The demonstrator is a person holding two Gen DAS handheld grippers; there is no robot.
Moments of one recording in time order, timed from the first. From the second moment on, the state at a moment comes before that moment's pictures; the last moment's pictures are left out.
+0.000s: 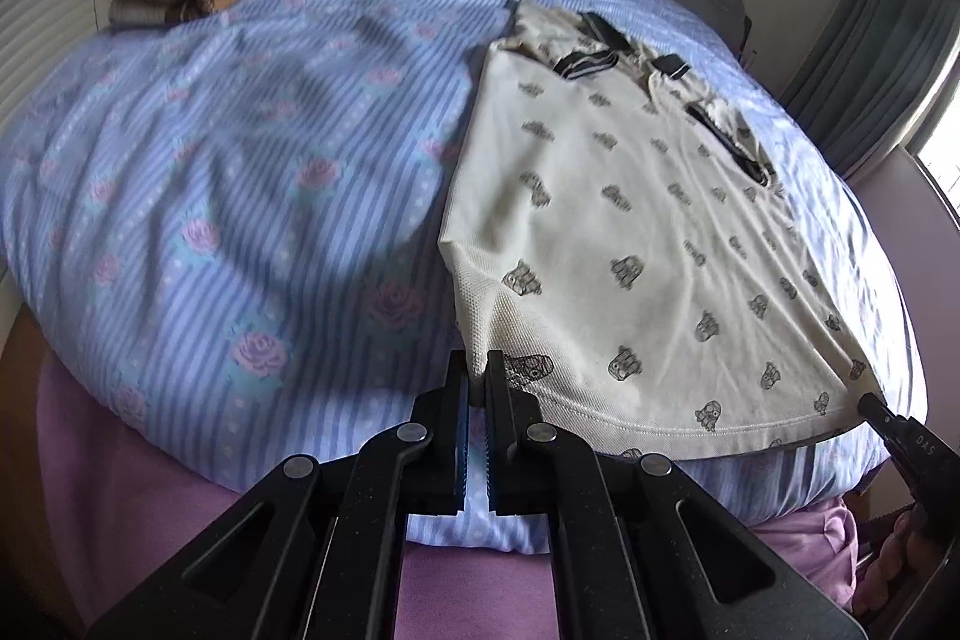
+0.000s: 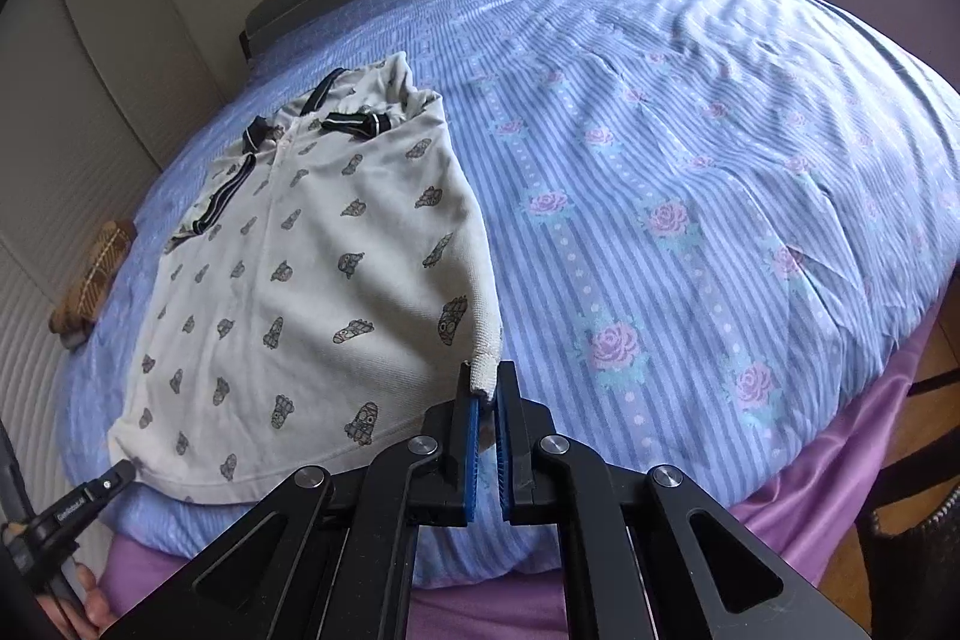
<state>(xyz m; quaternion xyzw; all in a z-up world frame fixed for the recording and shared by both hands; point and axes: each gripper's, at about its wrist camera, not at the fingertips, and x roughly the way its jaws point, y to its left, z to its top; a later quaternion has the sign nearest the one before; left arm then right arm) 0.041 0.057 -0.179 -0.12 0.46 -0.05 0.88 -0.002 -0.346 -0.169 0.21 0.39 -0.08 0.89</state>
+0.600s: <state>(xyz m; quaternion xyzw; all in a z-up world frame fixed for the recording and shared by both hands) 0.123 0.059 -0.057 -0.16 0.32 -0.06 0.93 0.063 -0.353 -0.051 0.24 0.23 -0.06 0.94</state>
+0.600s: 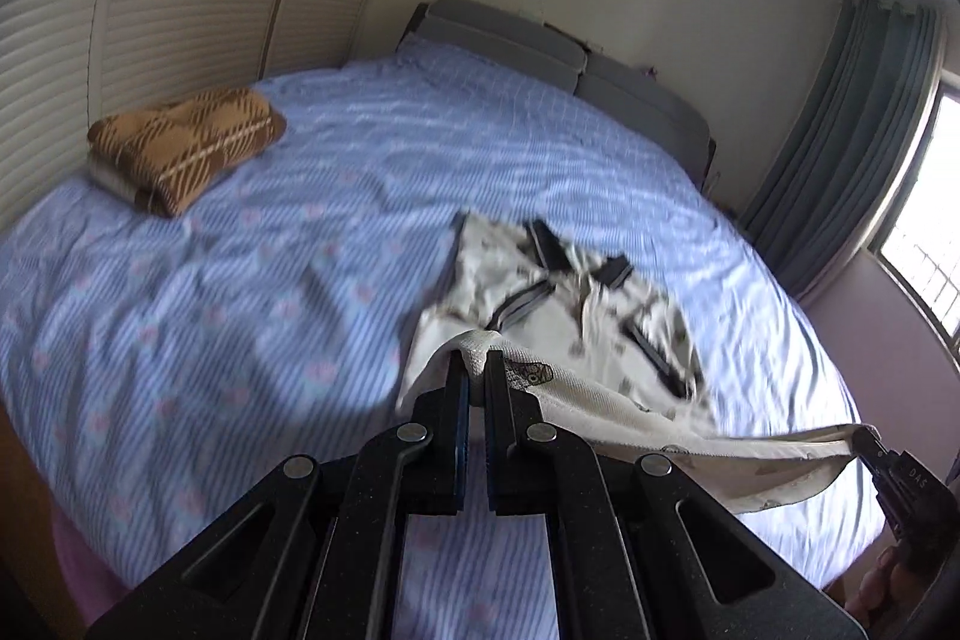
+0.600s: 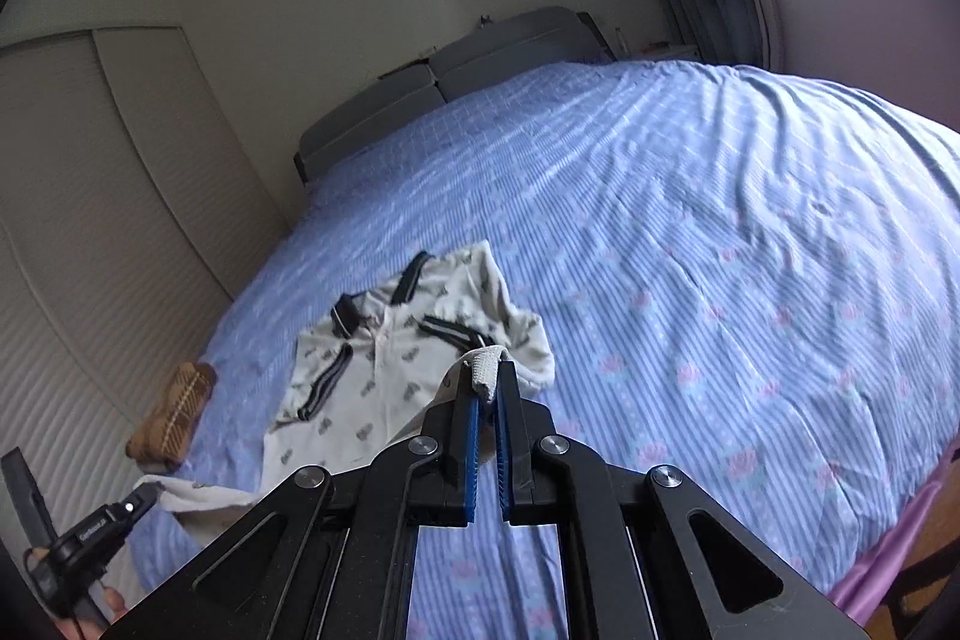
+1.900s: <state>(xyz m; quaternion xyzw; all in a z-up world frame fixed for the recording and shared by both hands) 0.443 0.025 -0.171 -0.11 0.41 -0.01 0.91 0.408 -0.377 -0.158 0.21 0.35 -0.10 0.90</state>
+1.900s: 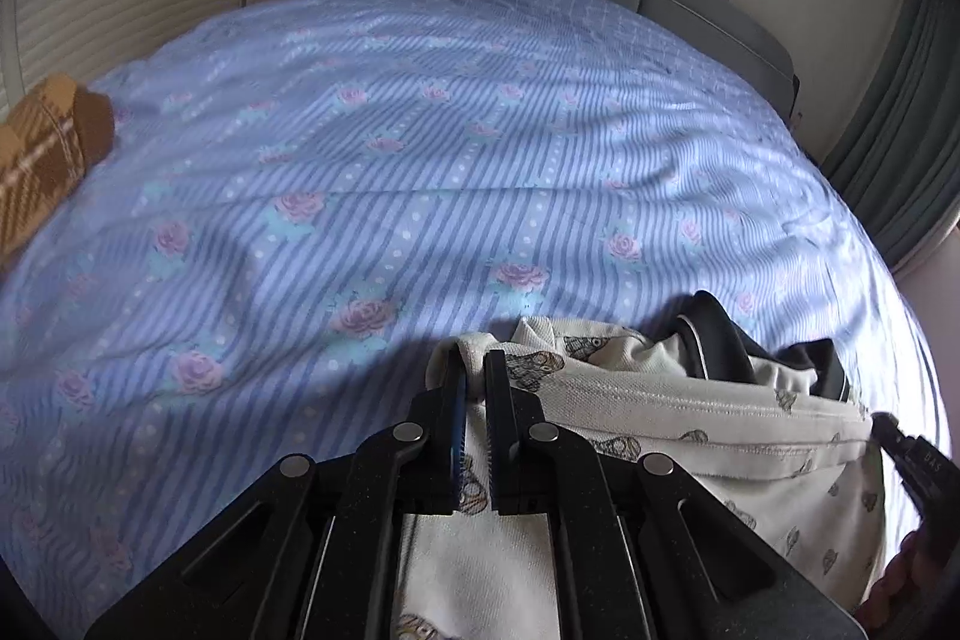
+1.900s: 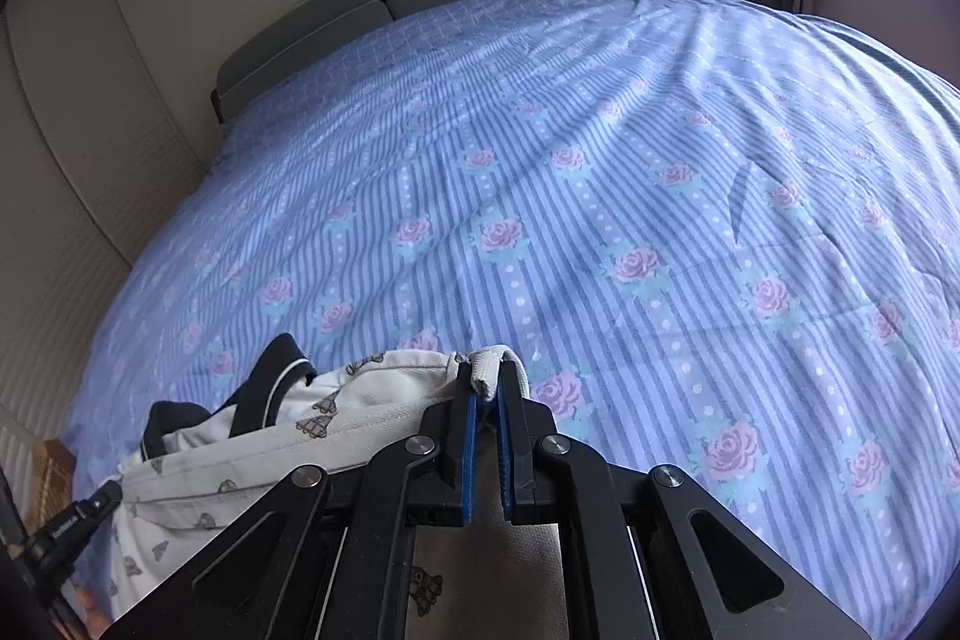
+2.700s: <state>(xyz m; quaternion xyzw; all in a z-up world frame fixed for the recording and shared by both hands) 0.425 -0.072 -0.179 0.05 0.42 -0.17 0.89 0.399 -0.233 -0.174 -0.03 0.40 0.01 0.92</state>
